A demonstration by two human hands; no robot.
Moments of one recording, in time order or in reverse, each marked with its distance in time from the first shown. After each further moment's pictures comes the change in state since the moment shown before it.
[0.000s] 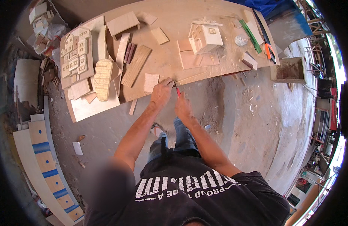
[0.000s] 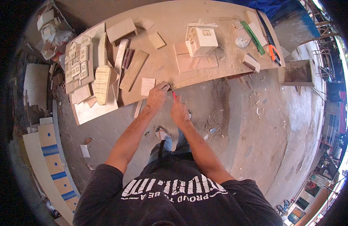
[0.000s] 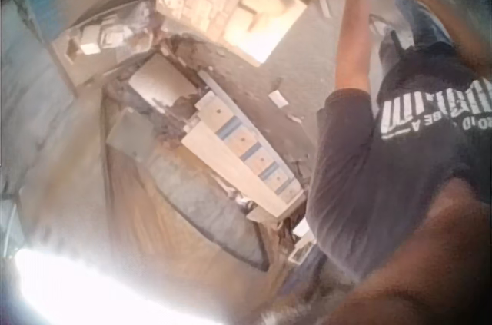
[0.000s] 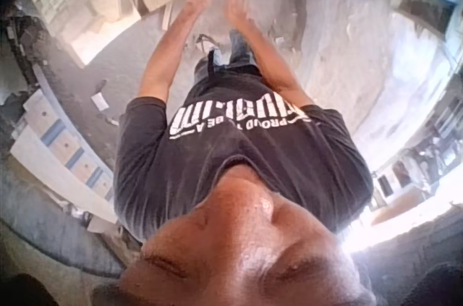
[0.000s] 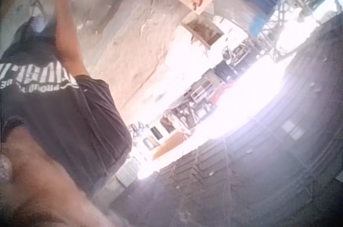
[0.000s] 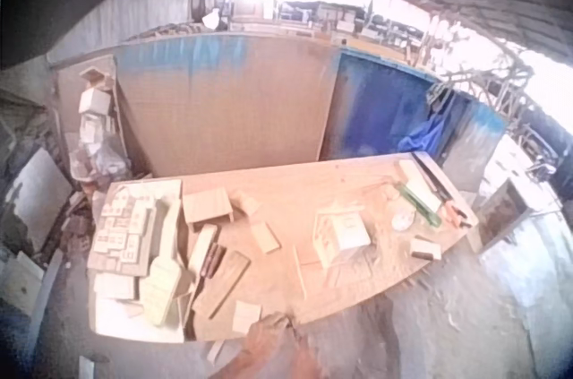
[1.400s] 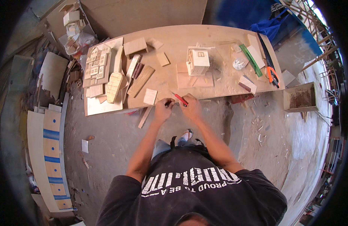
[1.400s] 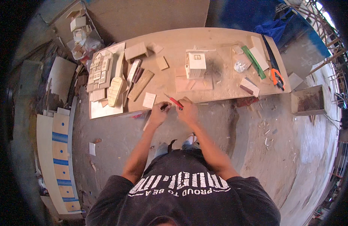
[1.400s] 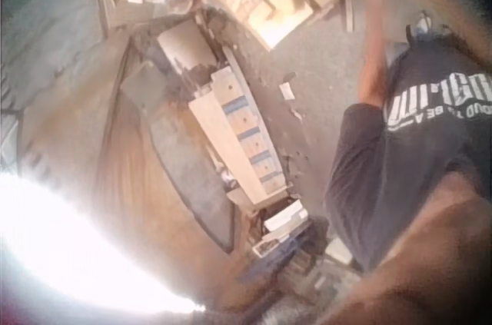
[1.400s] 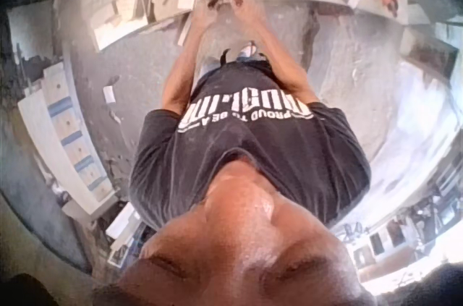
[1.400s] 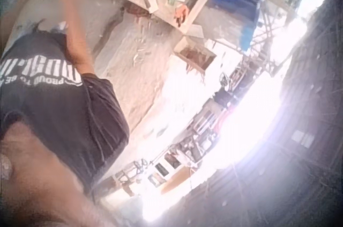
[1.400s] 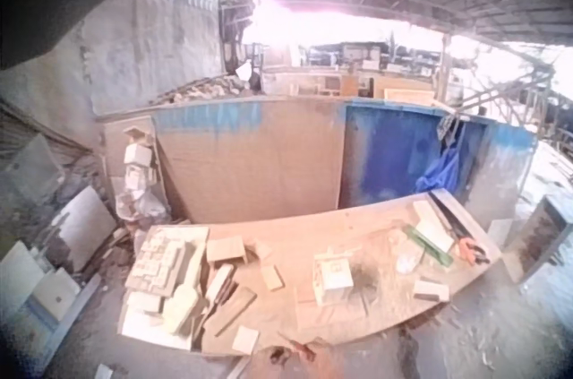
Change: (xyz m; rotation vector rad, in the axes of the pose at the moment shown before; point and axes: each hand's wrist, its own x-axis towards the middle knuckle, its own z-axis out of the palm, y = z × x) left_hand 0.007 0.087 -0.012 -0.572 0.254 -0.540; right_hand 0.044 0.000 -0.139 0.226 0.147 -0.484
